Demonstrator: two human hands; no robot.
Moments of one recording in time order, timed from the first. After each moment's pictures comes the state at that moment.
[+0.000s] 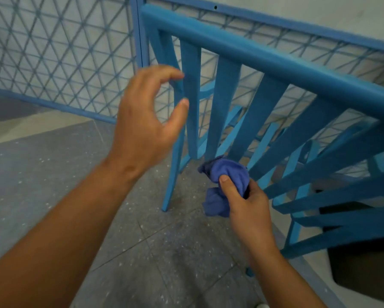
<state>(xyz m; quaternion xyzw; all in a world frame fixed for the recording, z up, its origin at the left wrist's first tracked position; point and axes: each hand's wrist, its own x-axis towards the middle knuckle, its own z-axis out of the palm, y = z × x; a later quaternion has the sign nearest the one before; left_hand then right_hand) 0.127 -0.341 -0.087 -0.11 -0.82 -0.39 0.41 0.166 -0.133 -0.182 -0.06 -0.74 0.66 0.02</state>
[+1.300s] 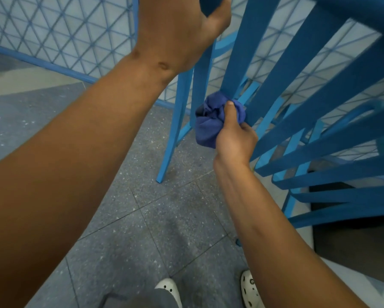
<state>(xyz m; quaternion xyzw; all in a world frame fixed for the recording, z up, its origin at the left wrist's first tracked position) 0.055 -0.343 -0.066 -0.05 -0.89 -0.15 0.43 0.092 -0.199 -0.179 -0.23 -0.63 0.73 0.10</state>
